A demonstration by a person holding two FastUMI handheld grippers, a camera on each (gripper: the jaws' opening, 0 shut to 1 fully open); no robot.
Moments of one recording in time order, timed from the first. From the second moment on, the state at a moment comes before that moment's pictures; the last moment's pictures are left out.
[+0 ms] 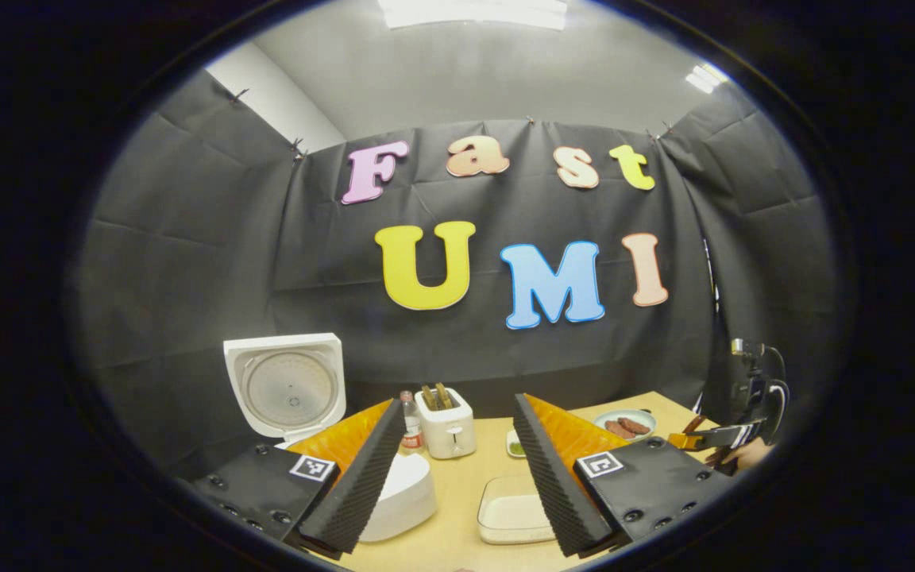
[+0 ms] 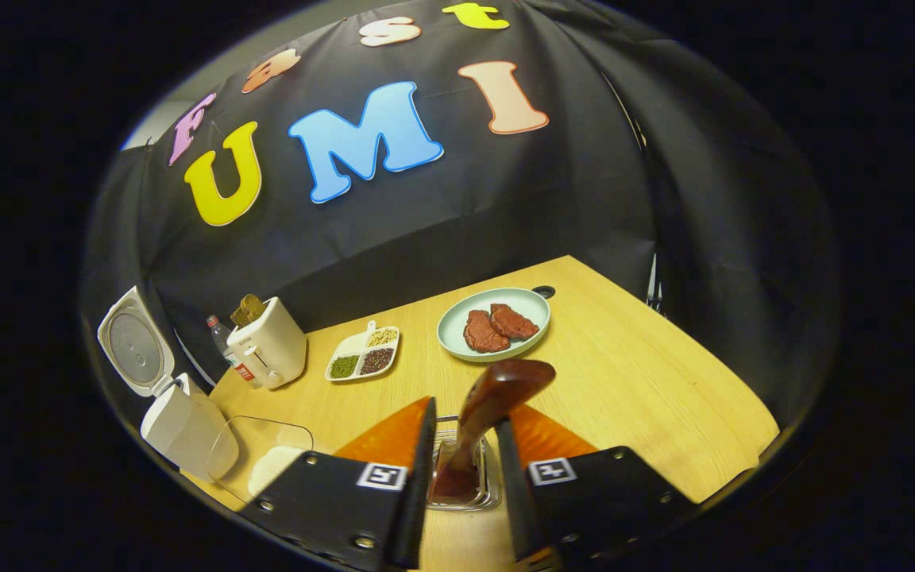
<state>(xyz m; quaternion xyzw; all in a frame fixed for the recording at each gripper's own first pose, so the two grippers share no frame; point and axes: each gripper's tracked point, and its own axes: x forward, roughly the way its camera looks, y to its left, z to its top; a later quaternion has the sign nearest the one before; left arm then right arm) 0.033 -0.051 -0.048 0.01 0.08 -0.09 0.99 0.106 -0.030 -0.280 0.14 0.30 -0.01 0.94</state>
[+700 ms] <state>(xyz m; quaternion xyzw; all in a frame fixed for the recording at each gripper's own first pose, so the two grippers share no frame) 0.108 0.024 -0.029 0.03 0.05 -0.01 1.00 0.078 -0.063 -0.131 0.01 0.16 -0.06 0.99</state>
